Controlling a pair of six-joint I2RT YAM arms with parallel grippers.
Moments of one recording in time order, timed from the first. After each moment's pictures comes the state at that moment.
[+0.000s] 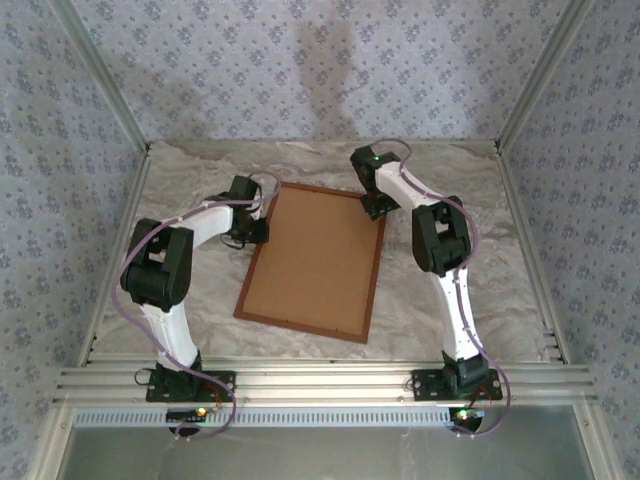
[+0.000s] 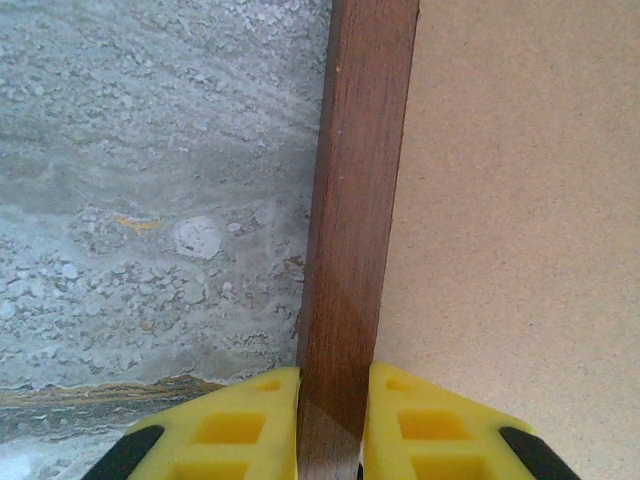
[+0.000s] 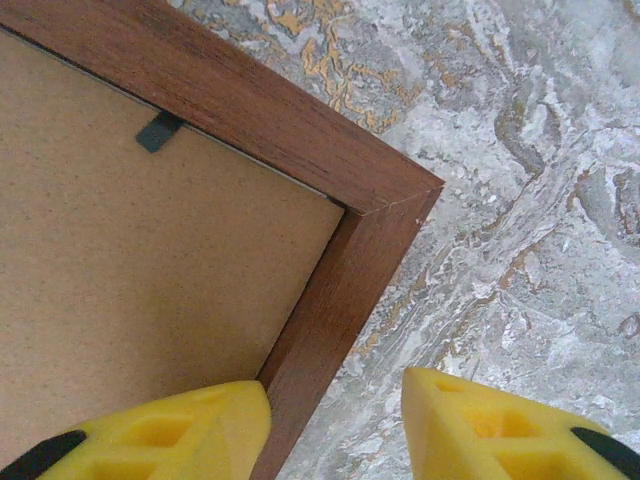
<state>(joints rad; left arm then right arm) -0.32 1.89 1.21 -0.52 0.10 -0.25 0.39 2.37 2.02 -1.10 0.34 0.01</state>
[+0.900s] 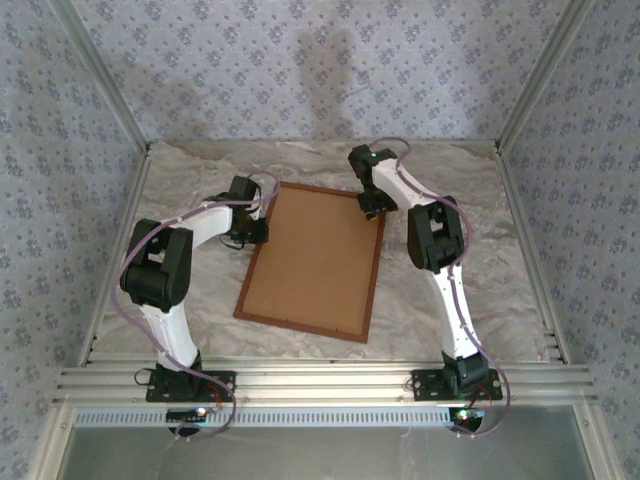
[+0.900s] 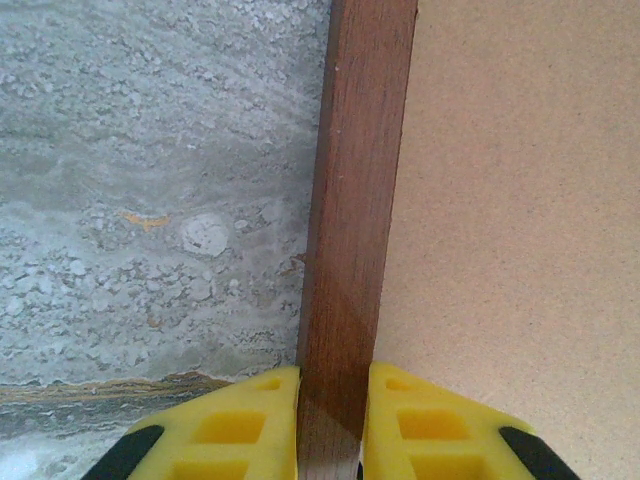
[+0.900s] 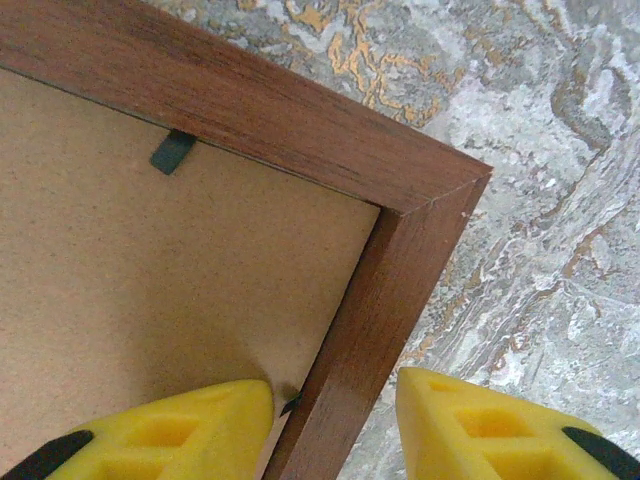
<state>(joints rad) -0.31 1.88 1.20 -0.51 0.10 -0.25 0.39 2.44 2.15 -1.20 0.28 0.14</state>
